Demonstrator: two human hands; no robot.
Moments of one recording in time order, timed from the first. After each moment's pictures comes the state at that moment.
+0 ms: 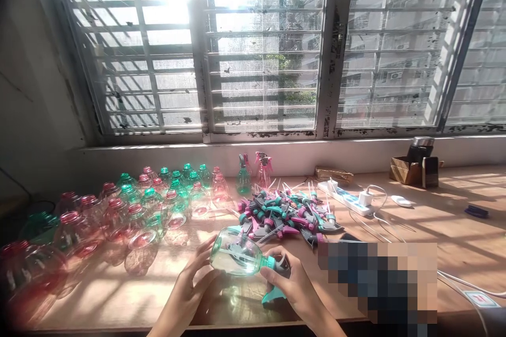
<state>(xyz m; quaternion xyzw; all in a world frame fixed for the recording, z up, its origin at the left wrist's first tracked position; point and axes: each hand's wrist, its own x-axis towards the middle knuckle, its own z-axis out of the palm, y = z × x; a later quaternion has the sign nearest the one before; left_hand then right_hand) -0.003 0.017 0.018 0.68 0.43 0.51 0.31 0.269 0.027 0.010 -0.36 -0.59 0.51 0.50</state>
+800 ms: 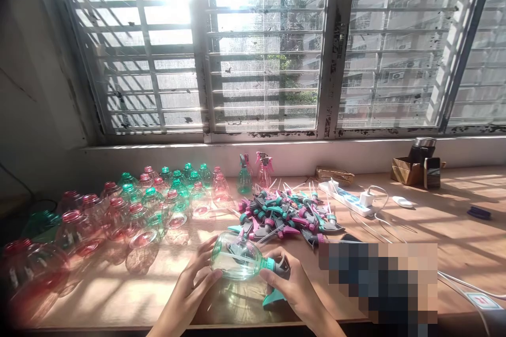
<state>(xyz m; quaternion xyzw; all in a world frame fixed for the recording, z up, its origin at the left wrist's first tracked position) -0.001 0.010 0.026 0.67 0.43 0.50 0.35 0.267 0.026 0.015 -0.36 -0.60 0.51 0.50</state>
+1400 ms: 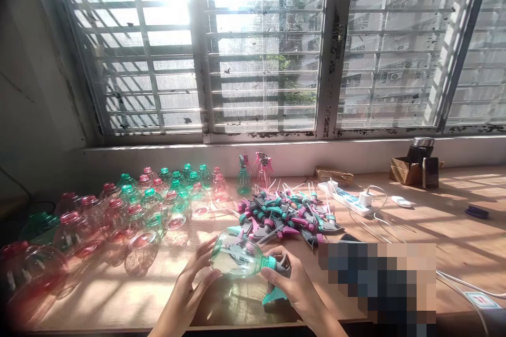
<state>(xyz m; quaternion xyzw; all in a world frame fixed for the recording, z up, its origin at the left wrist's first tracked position) -0.004 0.013 0.027 0.71 0.44 0.49 0.26 0.269 0.029 0.010 -0.36 -0.57 0.54 0.51</state>
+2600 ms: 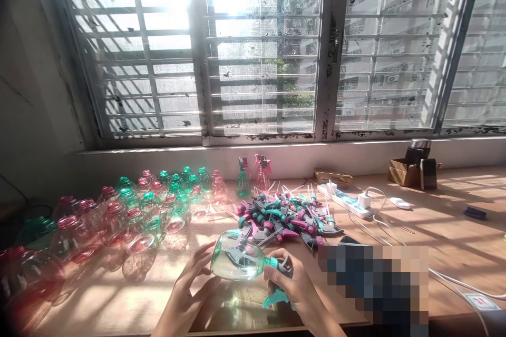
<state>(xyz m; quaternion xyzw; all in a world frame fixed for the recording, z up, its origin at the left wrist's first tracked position) -0.005 0.017 0.016 0.72 0.40 0.52 0.22 0.268 0.030 0.014 -0.33 -0.53 0.57 0.53</state>
